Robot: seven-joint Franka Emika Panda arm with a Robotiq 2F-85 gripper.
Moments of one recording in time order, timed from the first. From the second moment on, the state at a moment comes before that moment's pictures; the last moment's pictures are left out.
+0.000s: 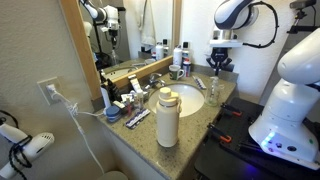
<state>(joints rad) -0.36 -0.42 -0.13 -2.77 -0.01 2.24 0.71</state>
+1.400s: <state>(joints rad) -0.36 -0.36 -0.14 -2.76 0.01 2.24 0.71</state>
